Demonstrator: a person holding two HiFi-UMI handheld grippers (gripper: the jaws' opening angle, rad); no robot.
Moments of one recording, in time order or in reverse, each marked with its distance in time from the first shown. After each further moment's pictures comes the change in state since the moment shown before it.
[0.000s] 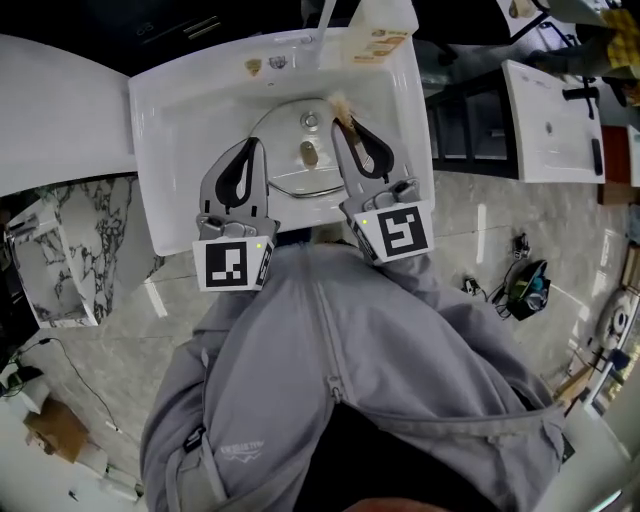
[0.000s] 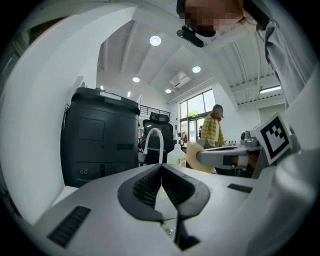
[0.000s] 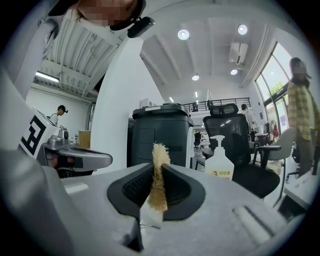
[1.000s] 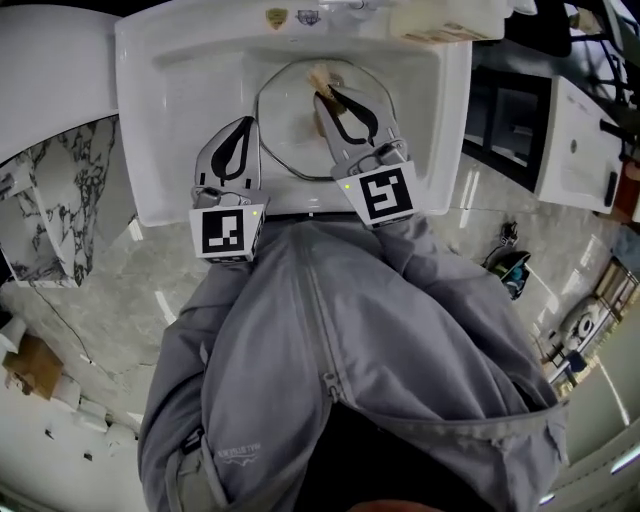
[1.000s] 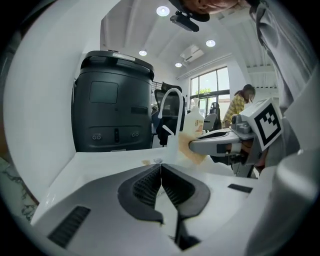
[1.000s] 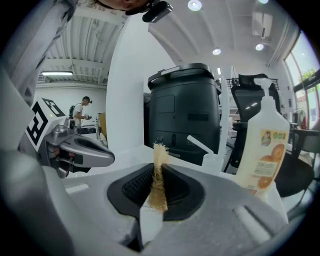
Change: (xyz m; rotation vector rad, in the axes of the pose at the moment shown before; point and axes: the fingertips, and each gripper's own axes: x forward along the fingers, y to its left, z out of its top) left arm 0.017 0.058 -0.127 -0.049 0.311 0.094; right arm 0.090 0.031 -0.110 -0.045 0.241 0.254
